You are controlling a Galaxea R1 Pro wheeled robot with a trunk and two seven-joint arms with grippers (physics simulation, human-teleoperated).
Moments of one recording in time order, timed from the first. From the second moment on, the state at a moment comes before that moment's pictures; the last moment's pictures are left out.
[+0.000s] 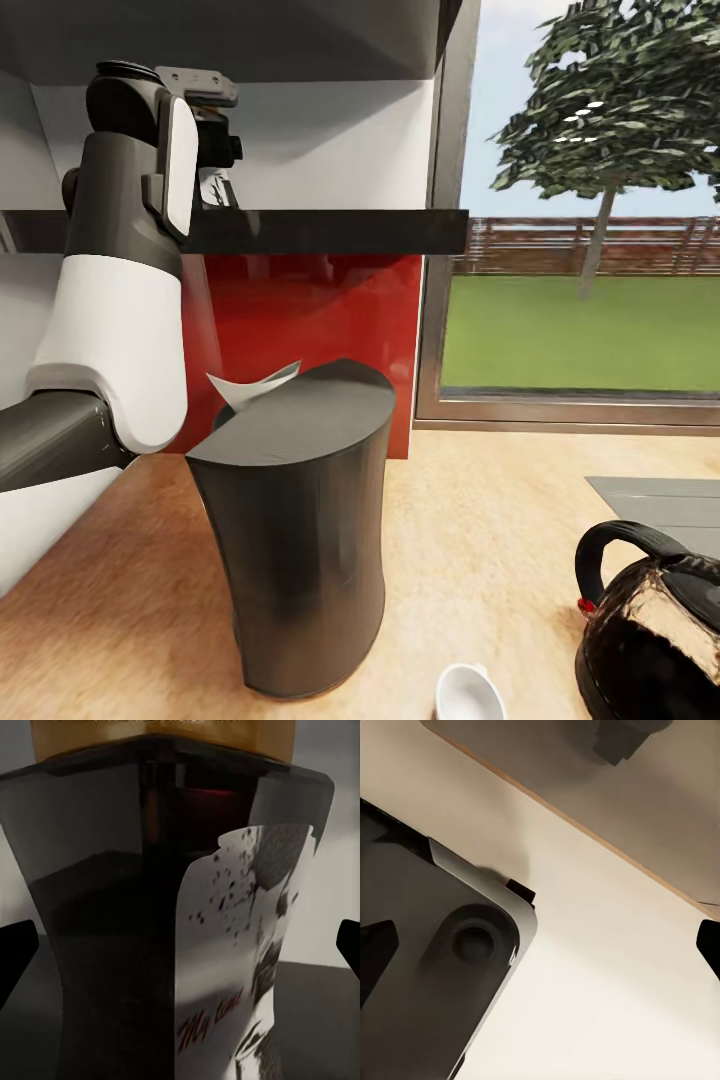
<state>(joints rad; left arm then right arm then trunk) -1.72 -0.15 0.08 -0.97 -0.19 0.95 0.20 -0.10 -0.17 1.99 -0.13 -1.45 -0.36 0.01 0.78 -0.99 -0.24</state>
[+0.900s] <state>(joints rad) -1.72 -0.15 0.08 -0.97 -0.19 0.95 0.20 -0.10 -0.17 1.99 -0.13 -1.45 -0.36 0.01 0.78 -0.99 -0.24</state>
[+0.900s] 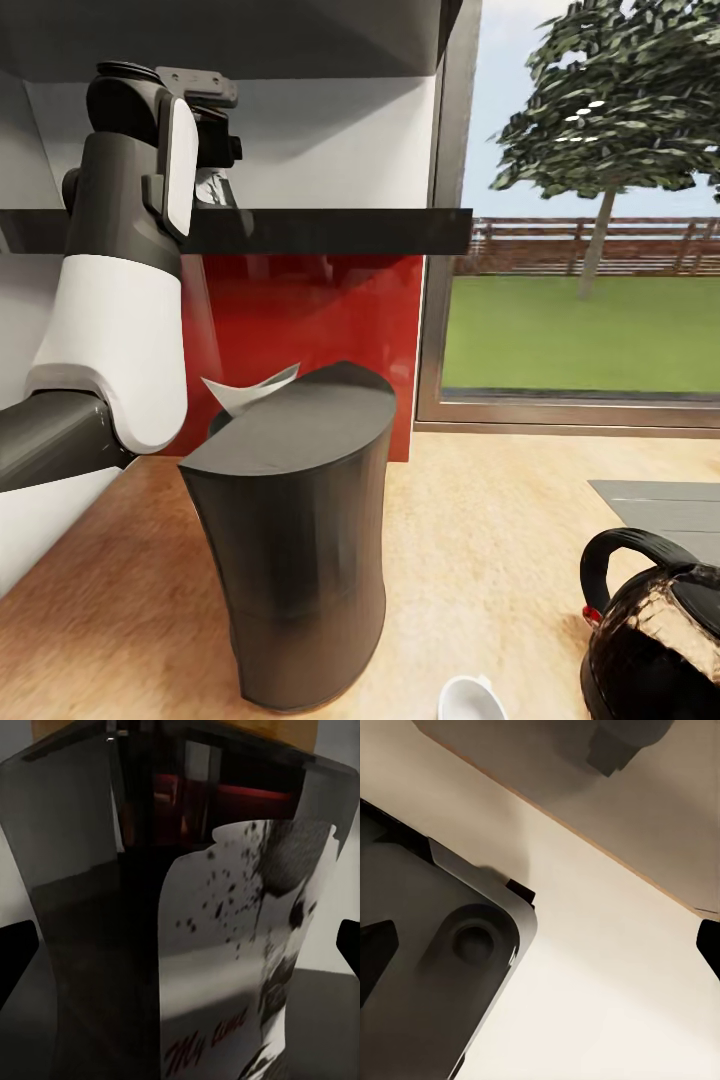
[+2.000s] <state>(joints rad) -1.72 -0.15 0.07 -1.06 -0.20 0.95 0.20 -0.10 -0.17 1.99 -0.13 -1.45 -0.36 0.01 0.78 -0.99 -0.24</state>
